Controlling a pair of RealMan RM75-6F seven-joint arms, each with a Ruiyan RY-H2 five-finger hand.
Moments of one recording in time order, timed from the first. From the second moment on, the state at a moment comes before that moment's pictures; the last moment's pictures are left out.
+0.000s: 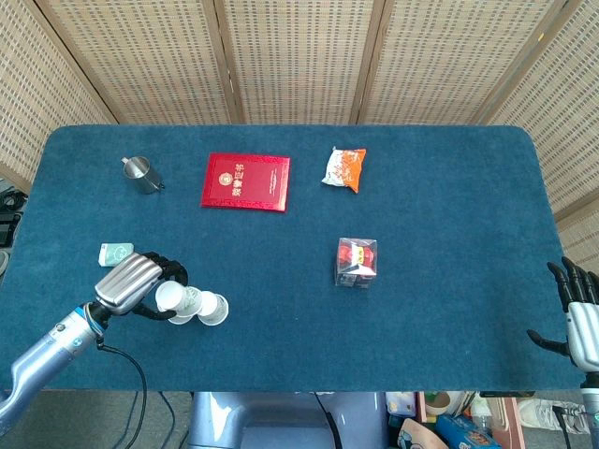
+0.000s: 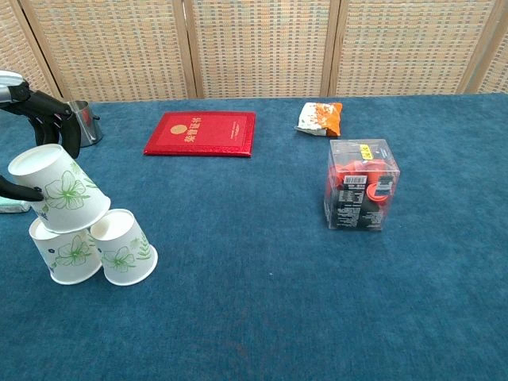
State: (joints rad) left arm -0.60 -1.08 0.01 -1.66 1.64 1.04 -0.24; right arm 0.08 -1.06 0.11 -1.60 -1.38 1.42 0.04
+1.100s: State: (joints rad) left arm -0.59 -1.05 0.01 -1.67 1.65 1.12 -0.27; right arm 0.07 -1.05 0.11 -1.61 -1.38 1.42 0.04
